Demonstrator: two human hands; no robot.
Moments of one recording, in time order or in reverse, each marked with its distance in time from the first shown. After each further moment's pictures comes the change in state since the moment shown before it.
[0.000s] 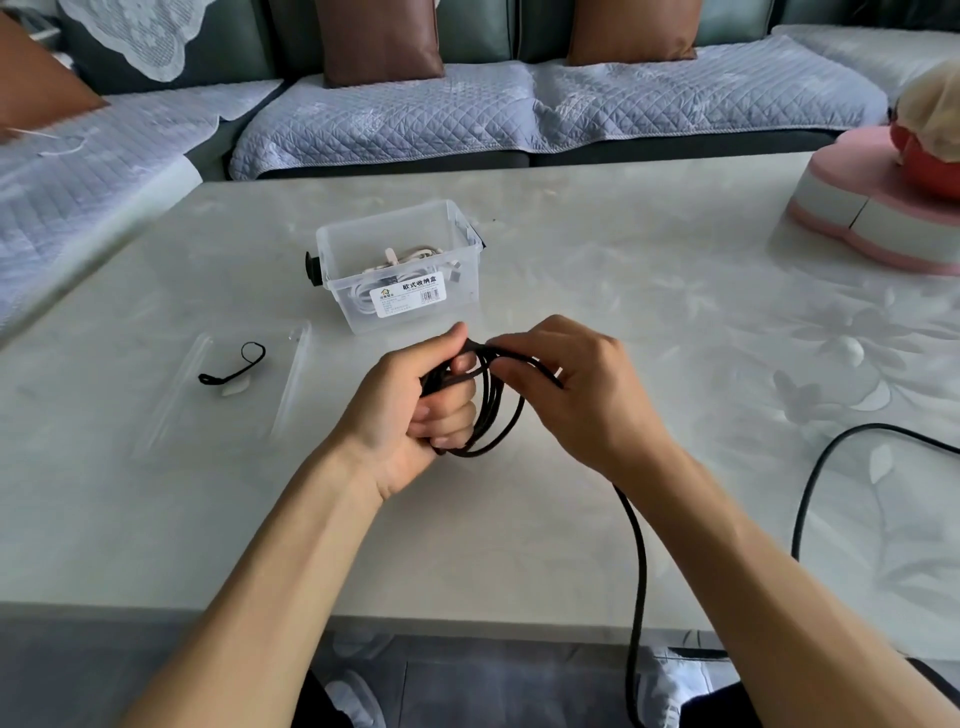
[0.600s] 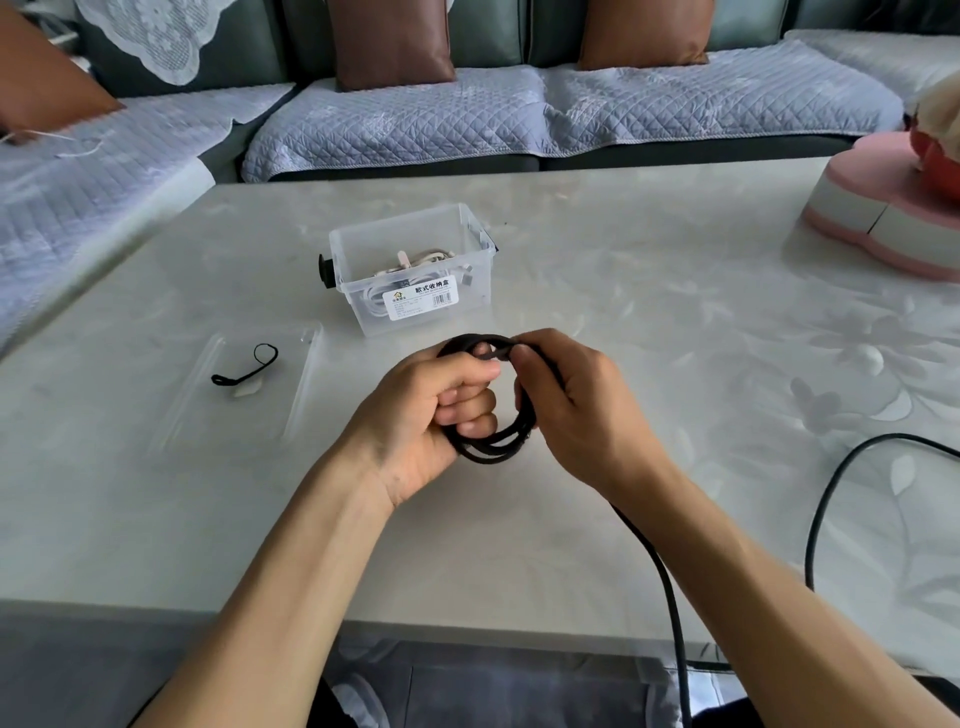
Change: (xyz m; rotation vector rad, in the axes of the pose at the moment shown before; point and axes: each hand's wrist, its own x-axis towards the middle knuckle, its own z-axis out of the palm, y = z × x) left_hand 0.001 -0.003 -0.001 -0.105 -0.016 0.102; right_hand -0.004 -0.012 0.012 0.079 -0.034 0.182
